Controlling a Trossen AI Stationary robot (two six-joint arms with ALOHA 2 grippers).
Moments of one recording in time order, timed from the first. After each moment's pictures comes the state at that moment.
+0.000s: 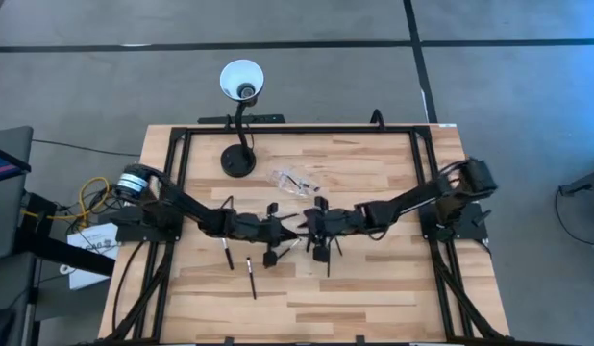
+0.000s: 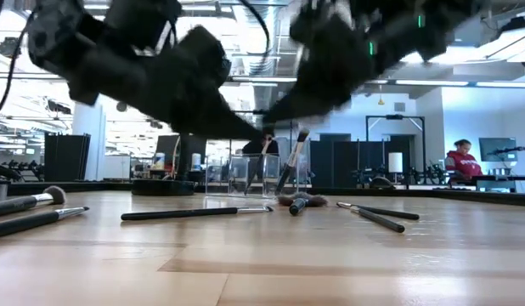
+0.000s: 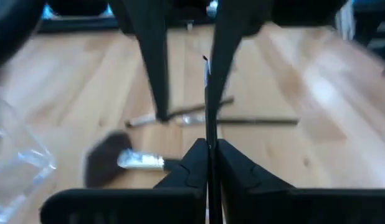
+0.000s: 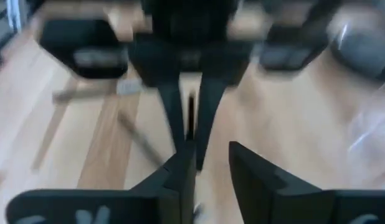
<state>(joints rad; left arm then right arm) -0.26 1.75 0.57 0.85 -0.21 0.02 0.21 1.70 0.89 0.27 0.20 0.04</state>
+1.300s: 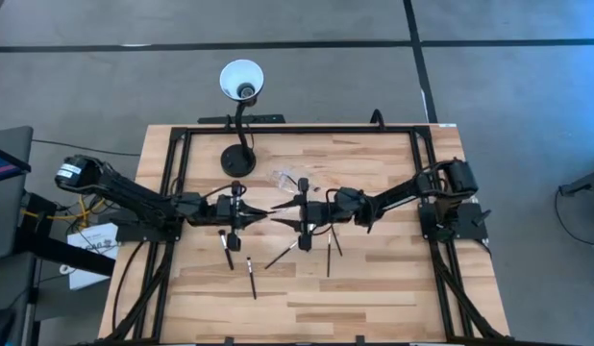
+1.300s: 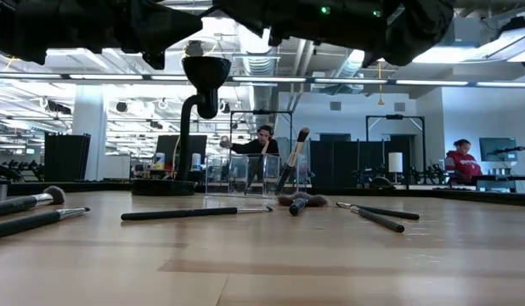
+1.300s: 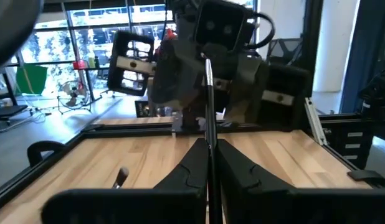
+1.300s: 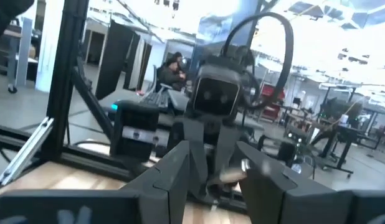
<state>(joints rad) -0.25 1.15 0.28 0.95 -0.24 0.11 0.12 1.85 0.94 1.09 0.00 -0.33</state>
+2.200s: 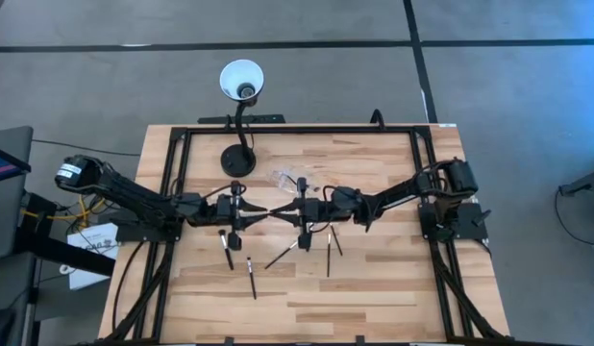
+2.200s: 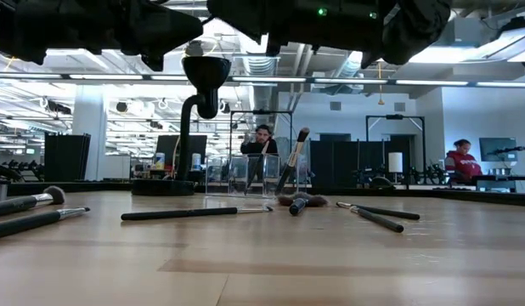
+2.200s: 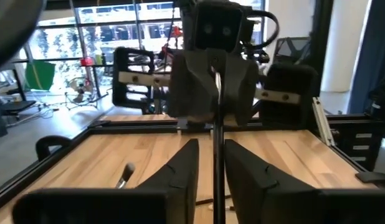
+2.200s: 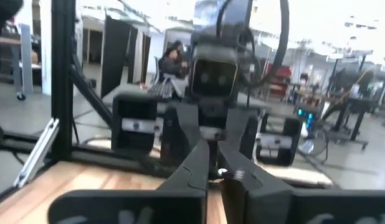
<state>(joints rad) -0.26 1.15 0.28 0.95 -0.28 0.10 0.12 1.85 0.95 1.02 0.01 -0.21</state>
